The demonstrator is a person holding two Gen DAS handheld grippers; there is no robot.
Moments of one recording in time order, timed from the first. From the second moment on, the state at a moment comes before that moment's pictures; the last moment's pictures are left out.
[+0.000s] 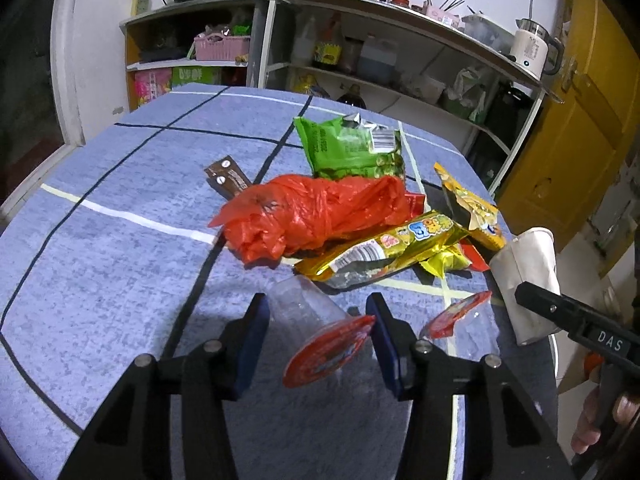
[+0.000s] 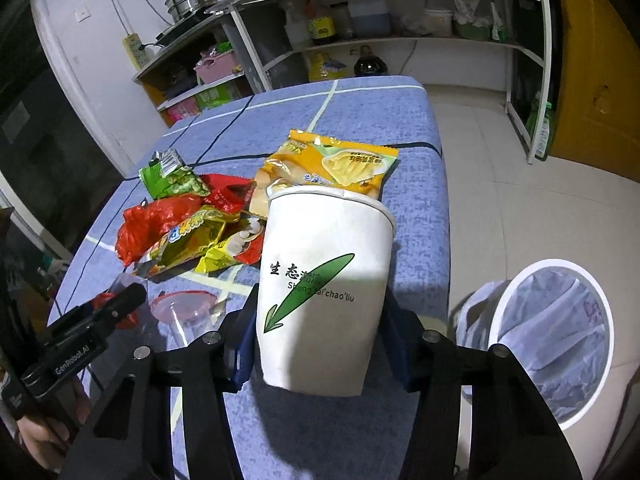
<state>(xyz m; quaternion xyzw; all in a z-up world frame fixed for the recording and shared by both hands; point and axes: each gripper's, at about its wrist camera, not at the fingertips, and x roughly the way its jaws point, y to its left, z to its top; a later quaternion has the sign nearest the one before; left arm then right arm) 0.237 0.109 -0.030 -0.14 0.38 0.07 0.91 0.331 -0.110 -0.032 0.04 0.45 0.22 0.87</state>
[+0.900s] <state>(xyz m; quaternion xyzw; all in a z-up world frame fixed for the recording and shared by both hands) 0.233 -0.068 0.025 -0.08 0.34 -0.17 0.92 0.286 -0.286 -0.024 0.12 0.42 0.12 0.89</state>
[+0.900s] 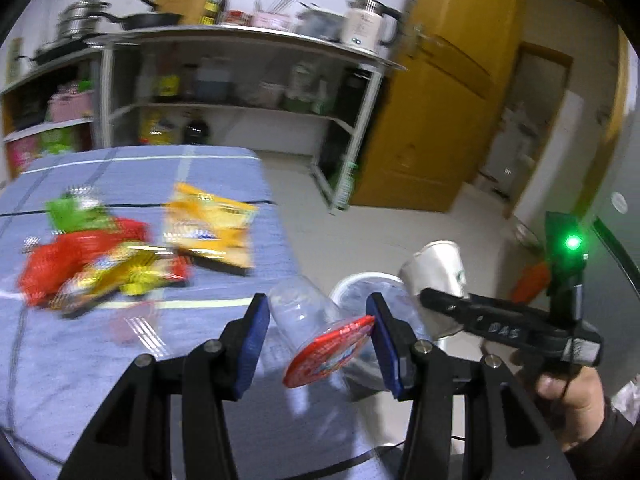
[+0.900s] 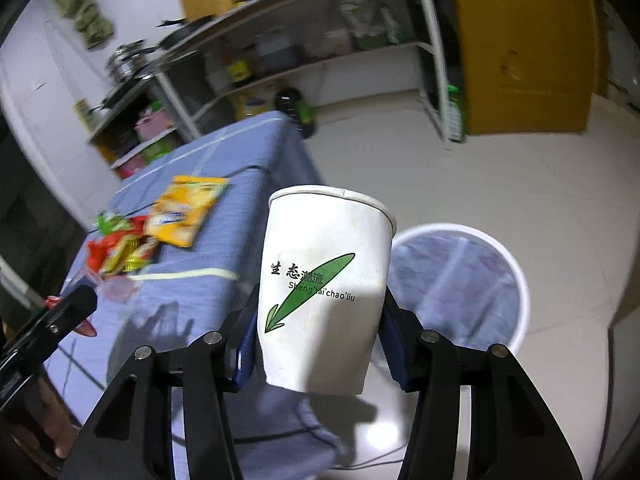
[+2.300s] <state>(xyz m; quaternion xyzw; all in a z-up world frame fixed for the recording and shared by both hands) 0.341 -0.196 -0.049 -0.09 0.46 -0.22 0.85 0.336 -0.399 -0.142 0.15 0.49 0.01 0.86</state>
